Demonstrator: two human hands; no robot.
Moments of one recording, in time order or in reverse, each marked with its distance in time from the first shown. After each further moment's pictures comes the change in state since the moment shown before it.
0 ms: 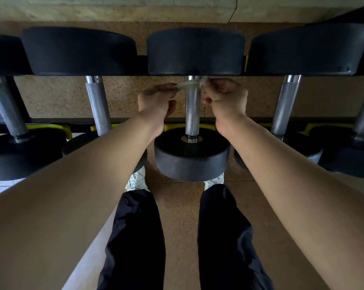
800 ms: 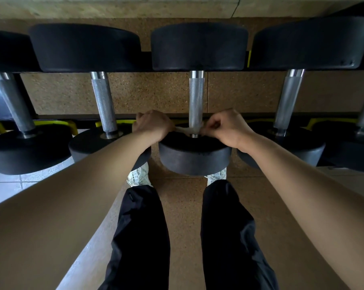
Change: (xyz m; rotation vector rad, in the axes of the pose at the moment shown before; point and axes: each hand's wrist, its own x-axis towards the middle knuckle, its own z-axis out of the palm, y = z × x) left_hand 0.018 -0.044 -0.040 1.259 -0.186 0.071; right_hand -0.017 0.034 -0.041 -0.881 -0.527 -0.096
